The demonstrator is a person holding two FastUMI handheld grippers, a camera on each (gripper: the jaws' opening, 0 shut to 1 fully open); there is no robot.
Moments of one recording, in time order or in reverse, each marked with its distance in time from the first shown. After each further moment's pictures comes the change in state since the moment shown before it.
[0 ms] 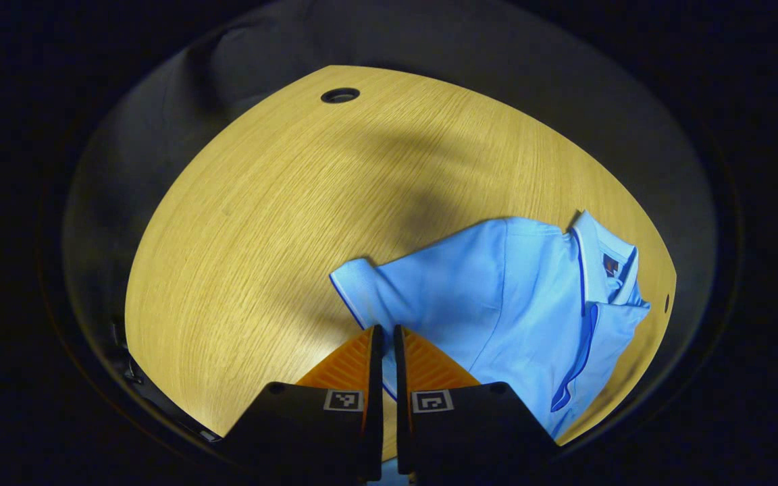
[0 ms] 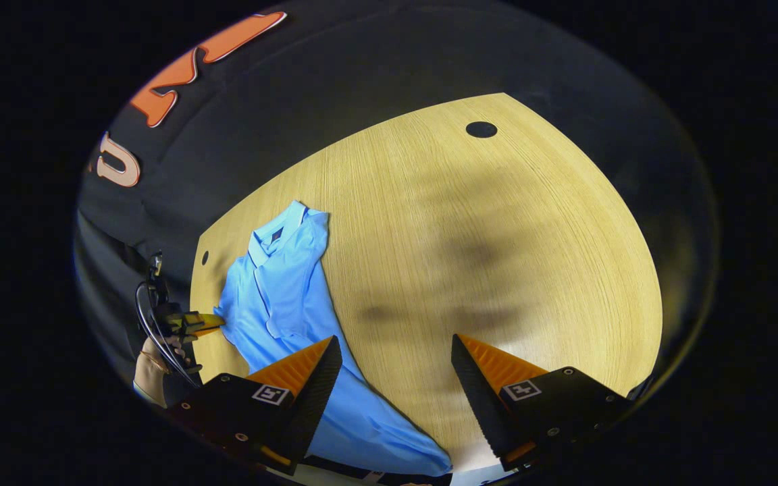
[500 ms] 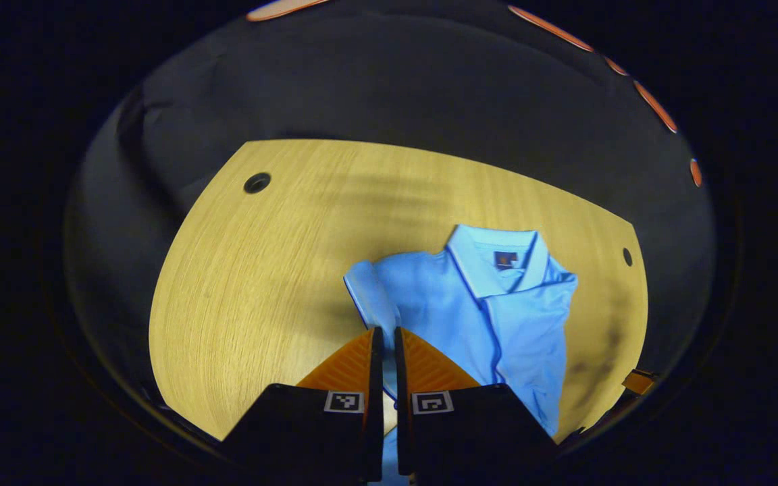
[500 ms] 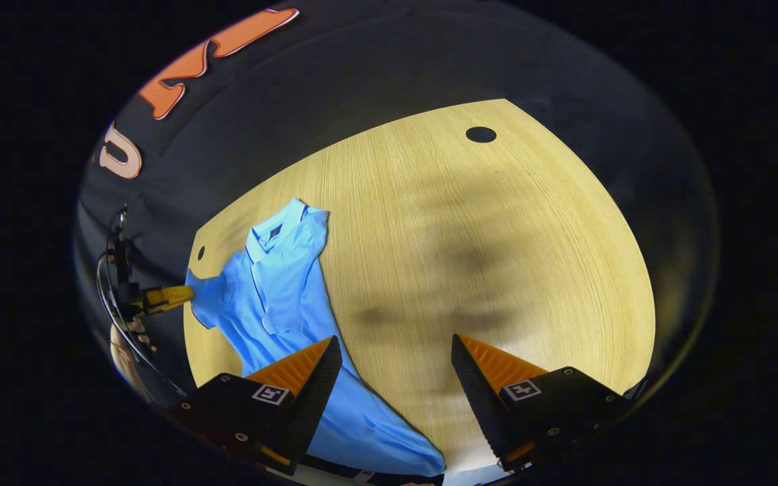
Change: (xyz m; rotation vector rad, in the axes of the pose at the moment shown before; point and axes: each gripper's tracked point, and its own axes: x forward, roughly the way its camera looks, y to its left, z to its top) left arm -0.094 -0.109 0.028 0.302 -0.157 -0.163; right arm -0.006 -0.004 -0.003 -0.022 -0.015 -0.028
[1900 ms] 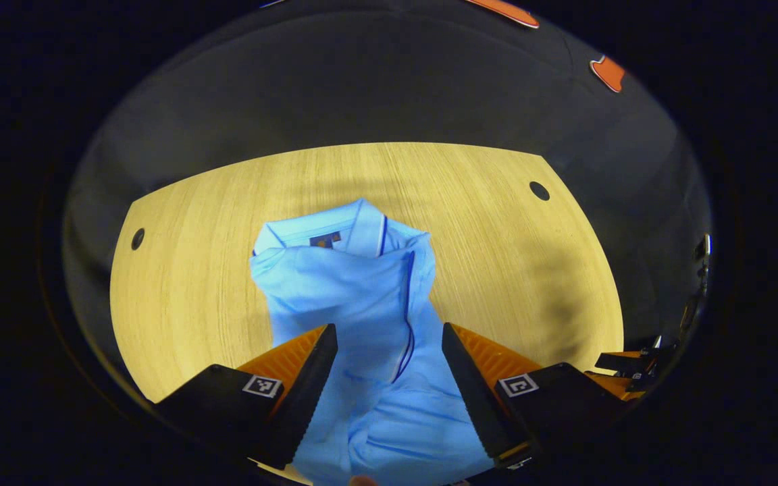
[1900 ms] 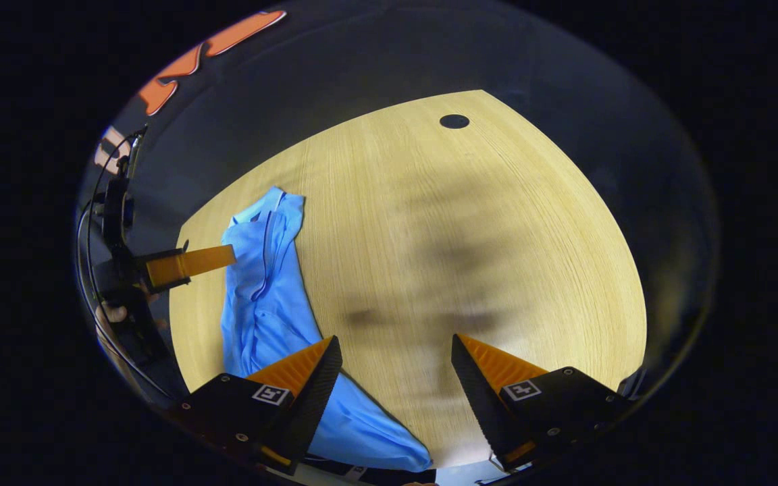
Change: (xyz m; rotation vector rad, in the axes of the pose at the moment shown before) left arm 0.002 -0.173 -0.023 0.210 0.041 -0.182; right arm -0.003 -0.021 -0.033 -0.019 0.030 -0.067
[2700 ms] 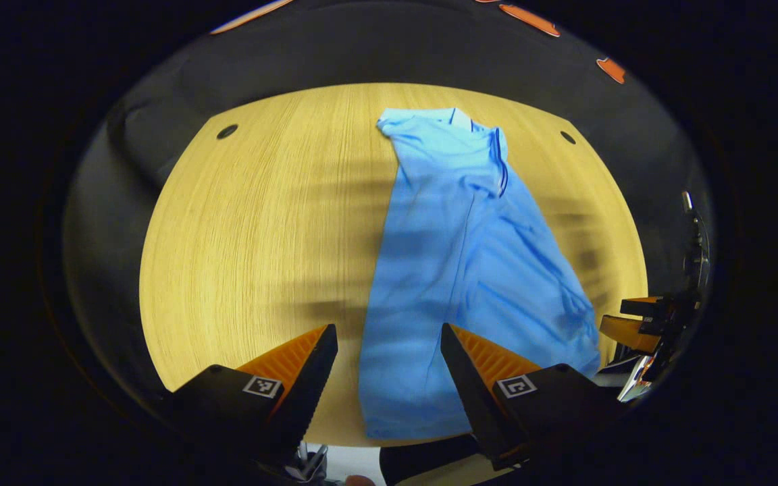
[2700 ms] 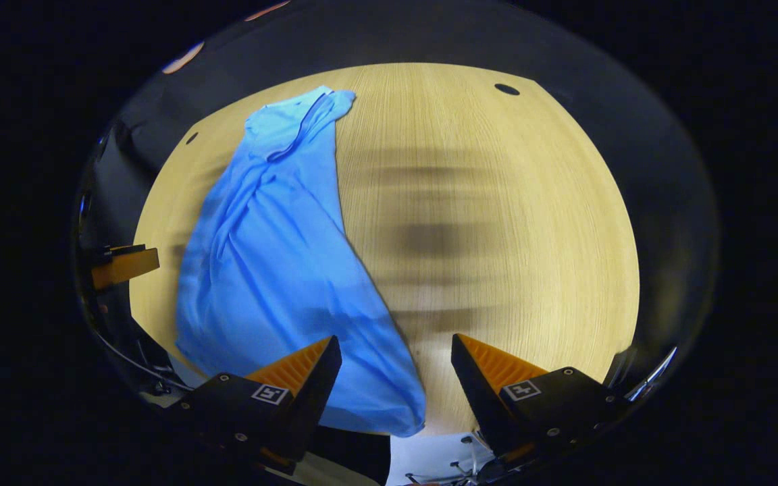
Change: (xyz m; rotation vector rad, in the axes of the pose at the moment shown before) left arm -0.094 0.110 -0.237 -0.105 0.167 0.092; right arm -0.012 0.011 -0.146 -0.255 0.170 -0.121
